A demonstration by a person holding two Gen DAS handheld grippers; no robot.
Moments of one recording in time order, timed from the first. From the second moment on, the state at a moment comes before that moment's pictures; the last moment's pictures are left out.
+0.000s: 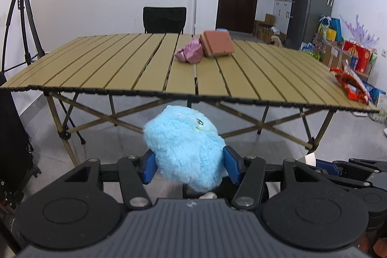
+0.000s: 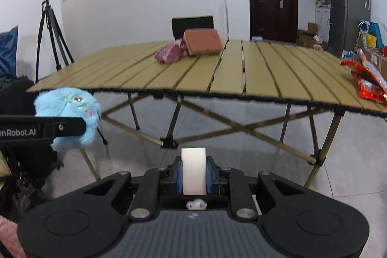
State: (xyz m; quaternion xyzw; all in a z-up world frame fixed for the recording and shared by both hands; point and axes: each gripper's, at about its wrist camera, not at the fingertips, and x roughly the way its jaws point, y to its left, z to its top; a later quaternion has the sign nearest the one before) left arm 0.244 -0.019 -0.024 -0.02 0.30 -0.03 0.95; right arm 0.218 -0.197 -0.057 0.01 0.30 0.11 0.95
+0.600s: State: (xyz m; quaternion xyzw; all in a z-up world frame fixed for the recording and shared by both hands) left arm 0.254 -0.002 -0.088 0.01 0.37 -0.01 0.93; right arm 0.226 -0.185 -0.131 -0.02 0.42 0.11 0.90
